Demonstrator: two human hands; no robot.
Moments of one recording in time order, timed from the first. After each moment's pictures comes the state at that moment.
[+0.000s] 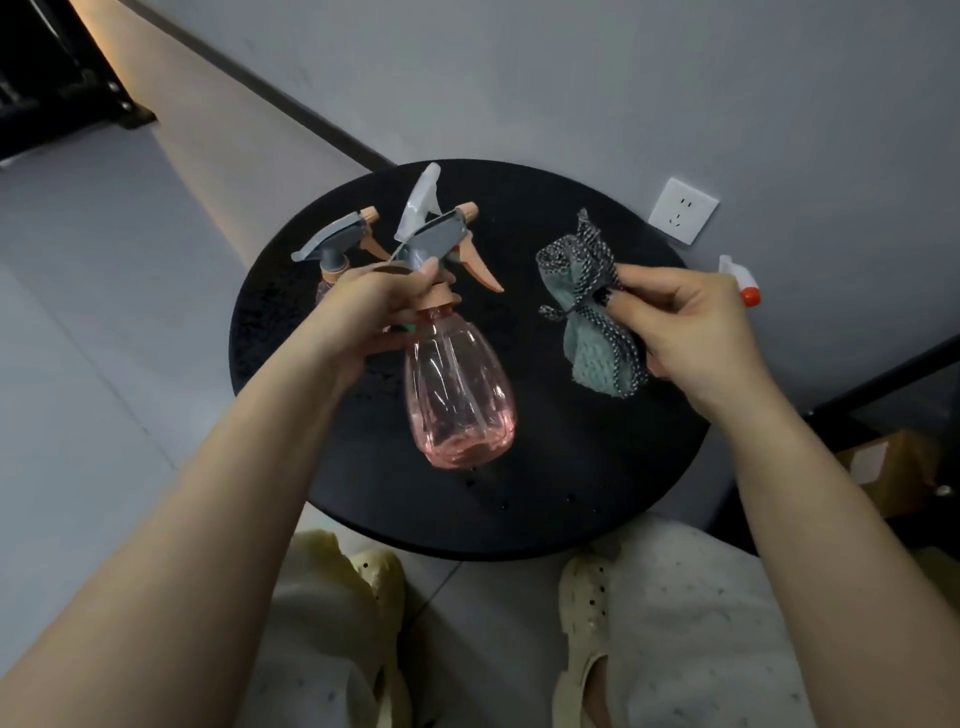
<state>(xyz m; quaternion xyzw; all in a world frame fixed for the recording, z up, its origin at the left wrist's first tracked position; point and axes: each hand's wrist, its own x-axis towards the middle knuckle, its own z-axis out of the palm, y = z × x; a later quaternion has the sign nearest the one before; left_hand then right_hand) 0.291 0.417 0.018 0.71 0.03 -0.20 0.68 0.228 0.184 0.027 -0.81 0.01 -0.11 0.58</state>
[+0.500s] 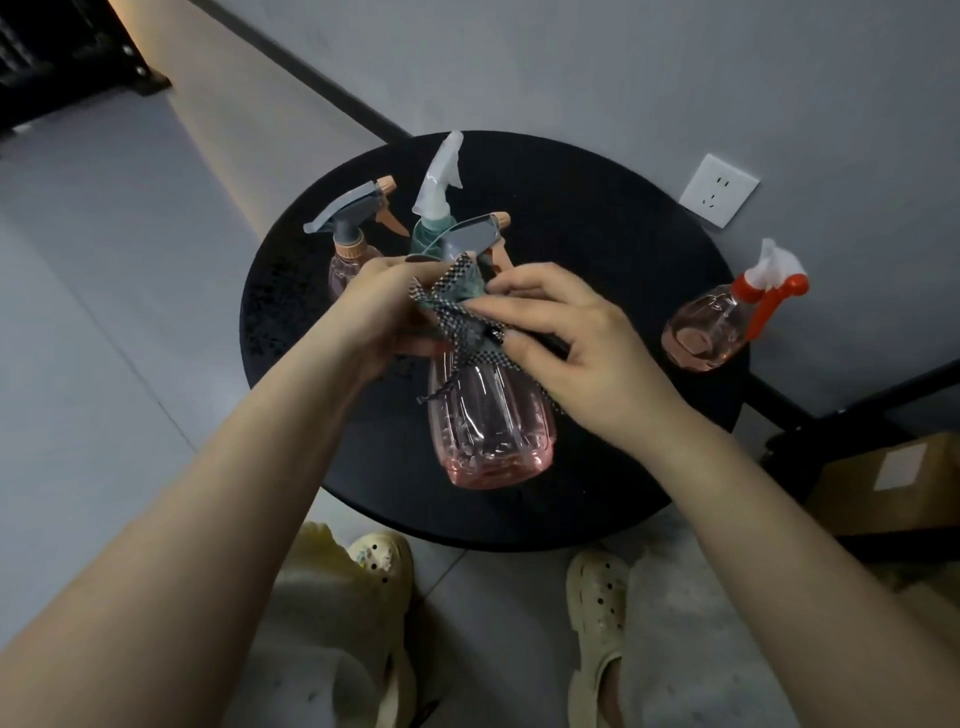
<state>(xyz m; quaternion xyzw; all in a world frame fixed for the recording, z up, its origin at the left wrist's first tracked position) 0.286 0.412 0.010 0.70 0.03 -0.20 0.68 0.226 0.245 0.007 -0.87 -0.21 -0.07 0.44</state>
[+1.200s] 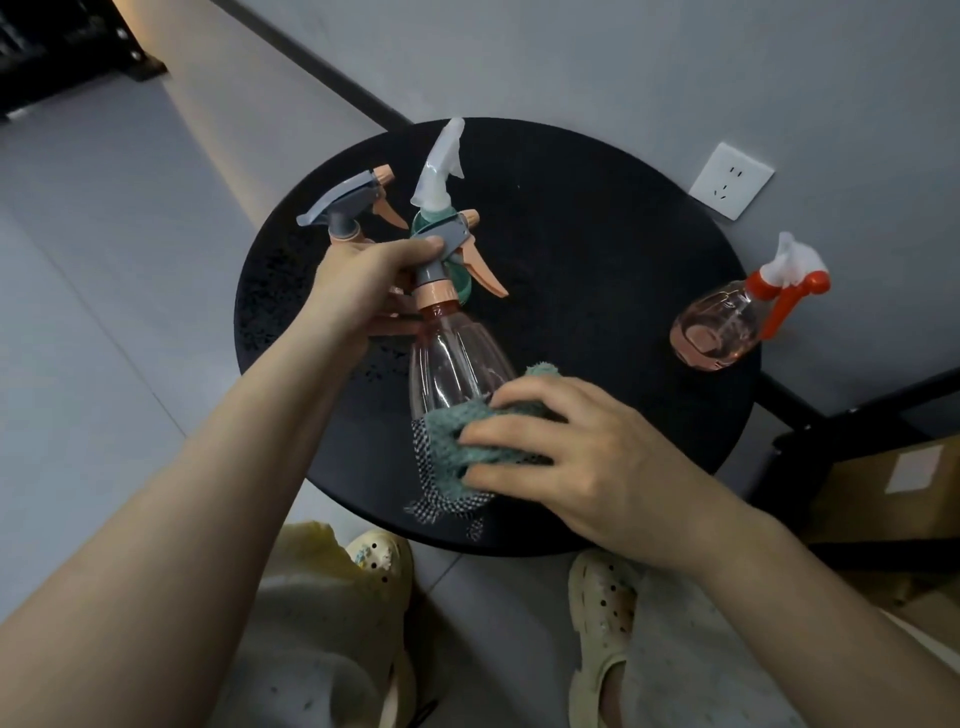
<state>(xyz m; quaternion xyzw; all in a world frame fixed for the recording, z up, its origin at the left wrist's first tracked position) 0.306 0.423 -0.003 0.72 0.12 -0.13 0.67 0.189 0.233 -0.013 -0.88 -0.45 -0.10 0.12</state>
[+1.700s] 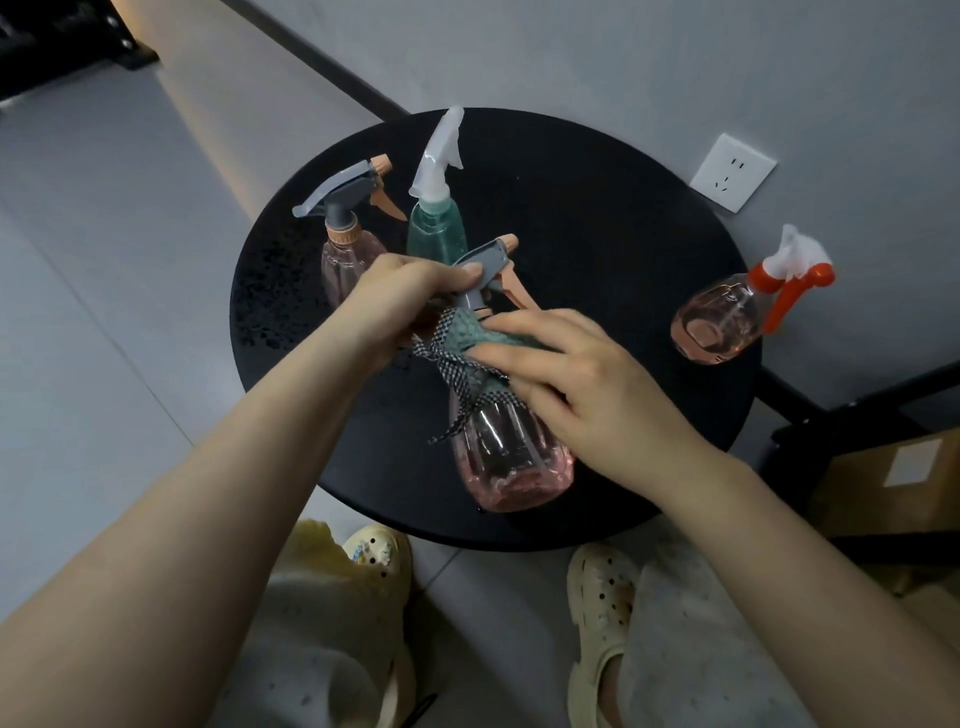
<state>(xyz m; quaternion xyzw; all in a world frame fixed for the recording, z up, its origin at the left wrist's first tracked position) 0.306 0.408 -0.017 0.71 0.08 -0.23 0.66 0.219 0.237 -0.021 -0.92 -0.26 -0.05 0.29</state>
